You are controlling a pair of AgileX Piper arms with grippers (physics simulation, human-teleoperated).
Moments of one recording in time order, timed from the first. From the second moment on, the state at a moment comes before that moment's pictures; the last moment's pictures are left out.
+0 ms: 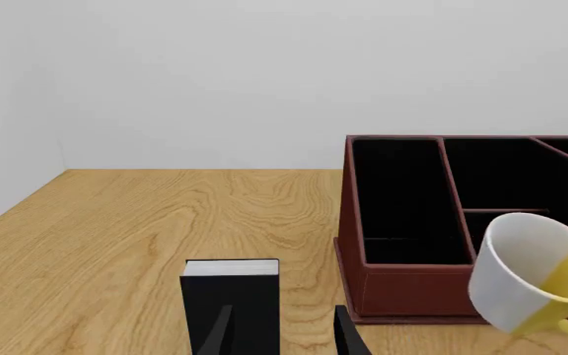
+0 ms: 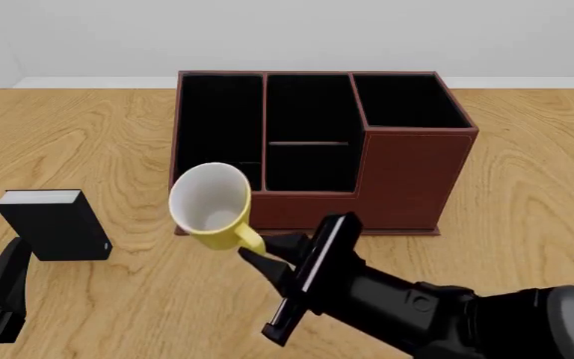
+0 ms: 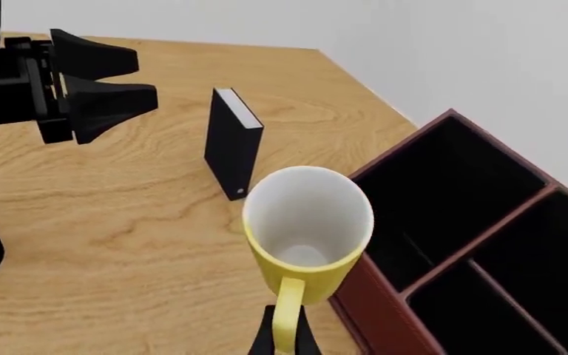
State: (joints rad) left arm 0.00 0.00 0.00 0.00 0.00; right arm 1.00 1.53 -0.48 -0.79 -0.26
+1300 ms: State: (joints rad) left arm 0.00 0.00 0.00 0.00 0.00; right arm 0.96 1.27 -0.44 -0.68 -0.32
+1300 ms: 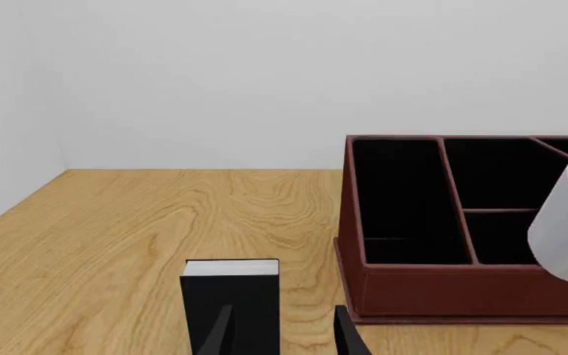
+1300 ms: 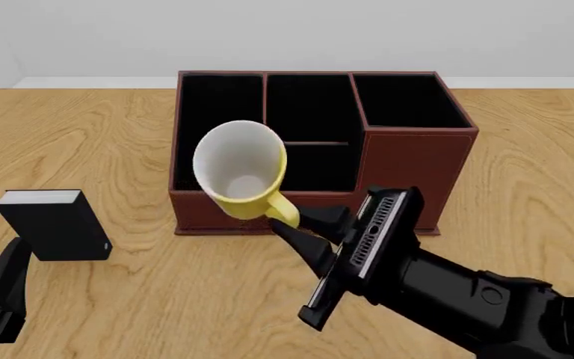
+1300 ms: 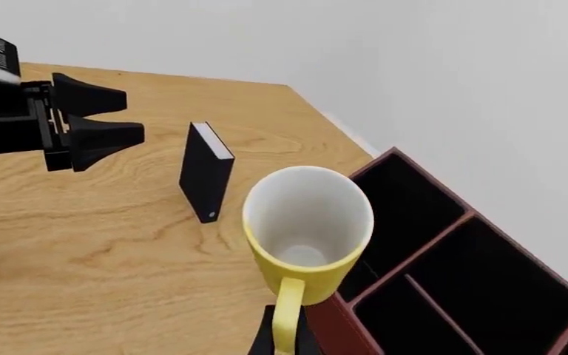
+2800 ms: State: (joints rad) left arm 0.00 0.00 0.00 0.00 0.00; right arm 0.76 0.85 -0.39 -0.41 -0.35
